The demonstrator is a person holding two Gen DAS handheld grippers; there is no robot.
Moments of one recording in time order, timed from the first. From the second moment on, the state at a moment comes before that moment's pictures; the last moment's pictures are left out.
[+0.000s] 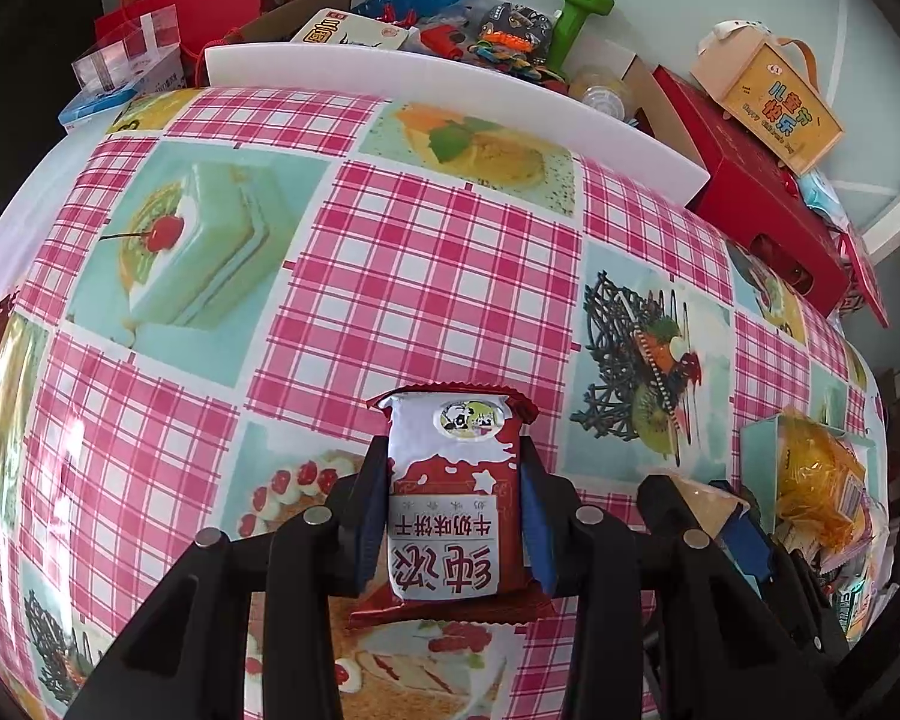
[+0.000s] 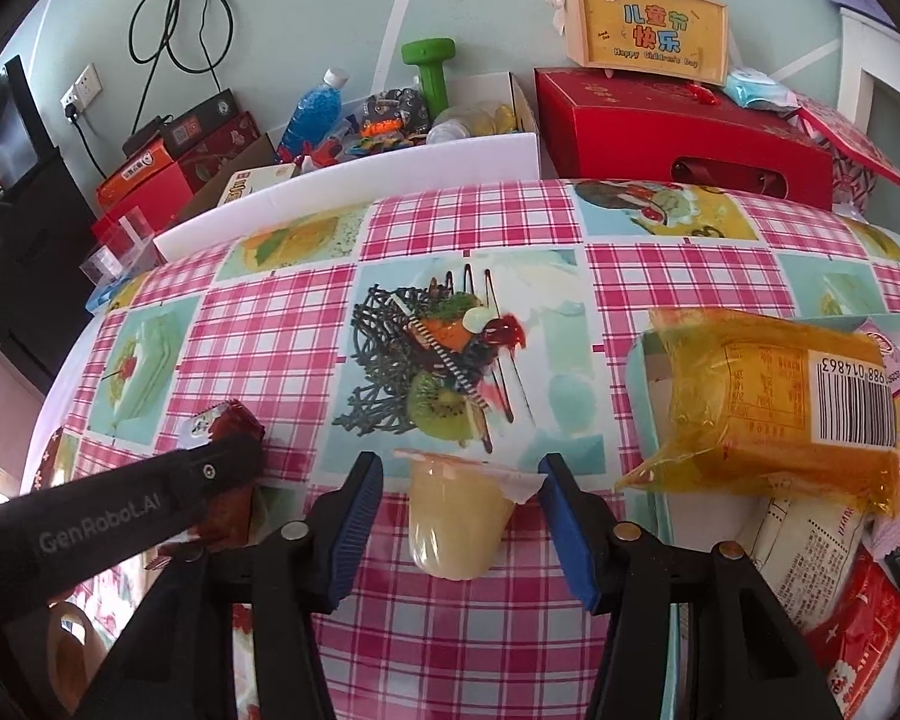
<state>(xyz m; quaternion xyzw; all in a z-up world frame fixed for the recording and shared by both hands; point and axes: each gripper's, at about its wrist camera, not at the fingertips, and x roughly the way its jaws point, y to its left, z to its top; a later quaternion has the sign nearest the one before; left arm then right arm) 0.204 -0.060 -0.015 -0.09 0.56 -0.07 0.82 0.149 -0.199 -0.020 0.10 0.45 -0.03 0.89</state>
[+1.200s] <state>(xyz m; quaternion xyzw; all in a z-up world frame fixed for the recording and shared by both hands) 0.131 -0.142 0.080 -0.03 0.50 -0.21 0.84 0.031 -0.280 0.071 0.13 0.36 -0.11 0.92</state>
